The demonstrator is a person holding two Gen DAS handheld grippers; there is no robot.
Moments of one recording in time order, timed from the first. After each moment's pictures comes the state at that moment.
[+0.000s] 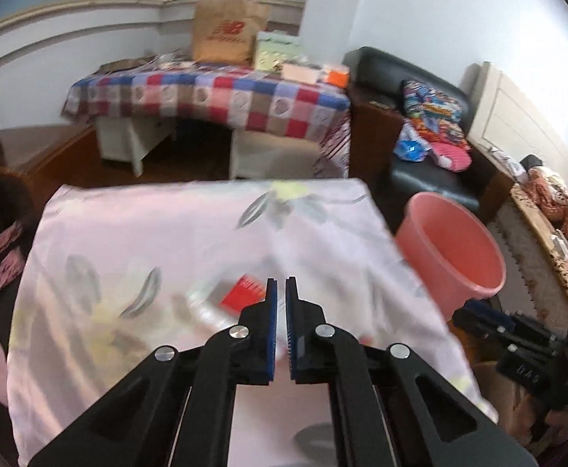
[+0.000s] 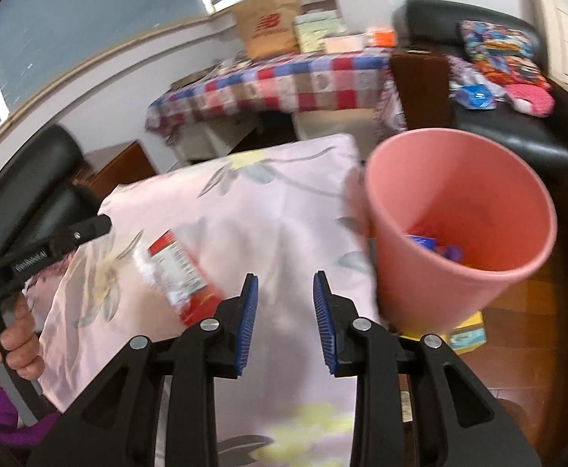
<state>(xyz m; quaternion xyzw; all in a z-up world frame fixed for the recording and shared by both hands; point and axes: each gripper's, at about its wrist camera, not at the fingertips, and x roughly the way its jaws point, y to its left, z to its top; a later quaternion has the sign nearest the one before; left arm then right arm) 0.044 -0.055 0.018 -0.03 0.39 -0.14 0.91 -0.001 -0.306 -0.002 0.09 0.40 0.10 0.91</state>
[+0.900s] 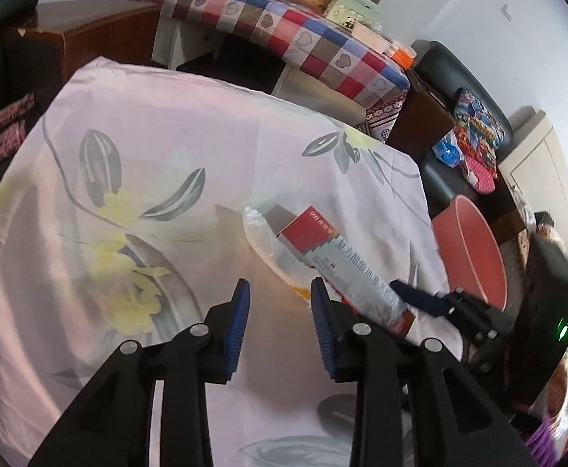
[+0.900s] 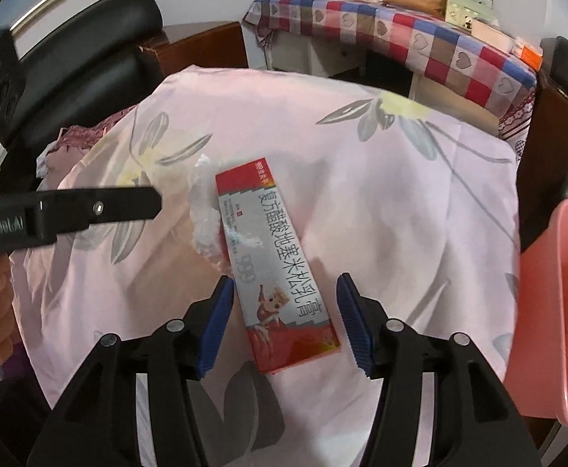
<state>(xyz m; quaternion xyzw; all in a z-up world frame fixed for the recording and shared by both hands) 0.070 -0.009 -0.034 -0.18 0.50 -0.09 0.84 0.062 -0.187 -0.042 -0.08 0.48 0.25 0.83</state>
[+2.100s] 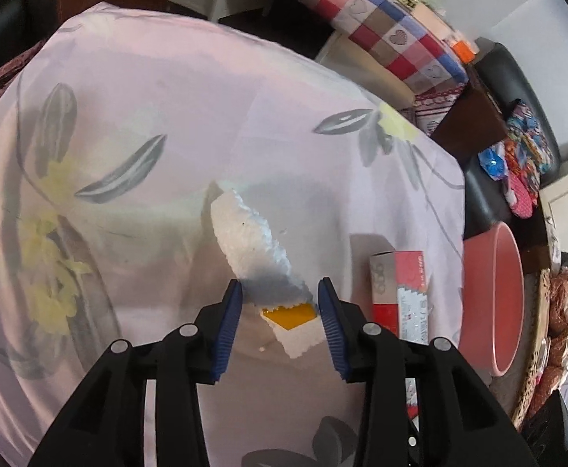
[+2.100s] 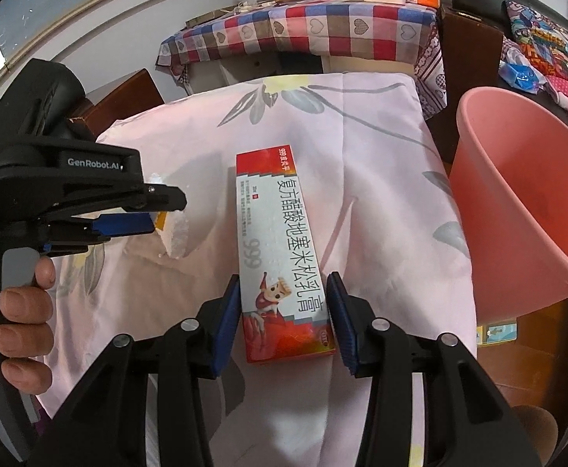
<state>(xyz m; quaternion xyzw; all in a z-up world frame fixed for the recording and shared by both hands) 0.123 -0.054 -0.066 -0.22 0.57 -0.02 0.79 0.035 -0.244 -0.049 0.05 0.48 0.12 0.87</state>
